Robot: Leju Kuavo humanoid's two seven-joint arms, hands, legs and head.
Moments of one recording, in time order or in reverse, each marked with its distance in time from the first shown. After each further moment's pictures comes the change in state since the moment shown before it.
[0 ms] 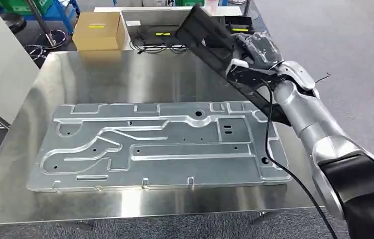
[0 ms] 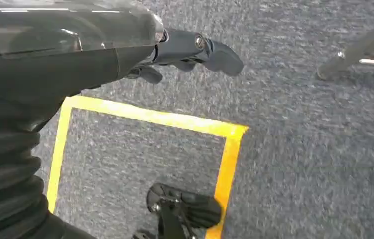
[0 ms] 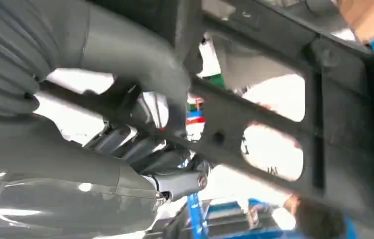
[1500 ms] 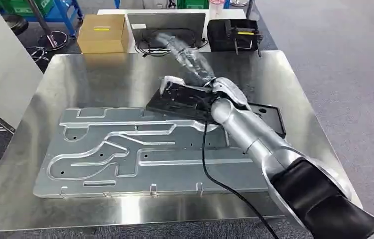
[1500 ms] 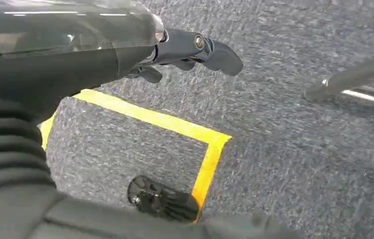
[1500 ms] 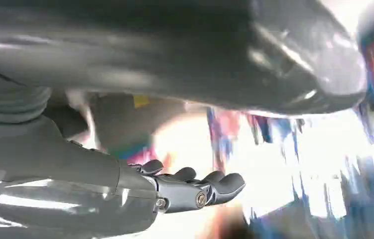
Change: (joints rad) left arm -0.010 -0.017 0.052 0.011 0.089 0.013 -0.003; right arm 0.113 0.208 0.150 -0.125 -0.301 -0.231 0.022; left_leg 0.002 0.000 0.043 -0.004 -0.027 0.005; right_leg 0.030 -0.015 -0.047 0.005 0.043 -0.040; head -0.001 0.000
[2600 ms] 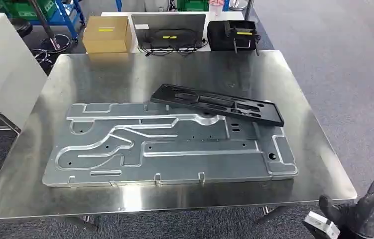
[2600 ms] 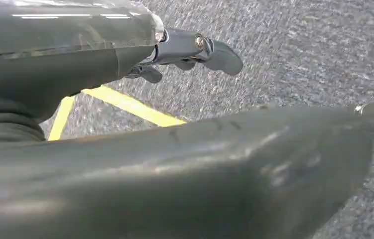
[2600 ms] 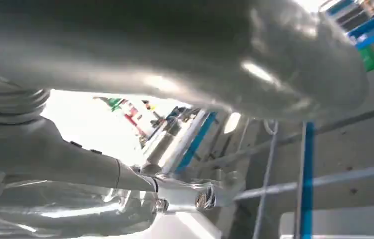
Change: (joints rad) left arm 0.022 -0.012 0.045 0.002 0.007 0.018 -0.007; right arm 1.271 0.044 -1.026 -1.098 0.170 -0.324 -0.249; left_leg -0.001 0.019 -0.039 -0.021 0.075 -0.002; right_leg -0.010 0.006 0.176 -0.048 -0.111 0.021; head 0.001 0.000
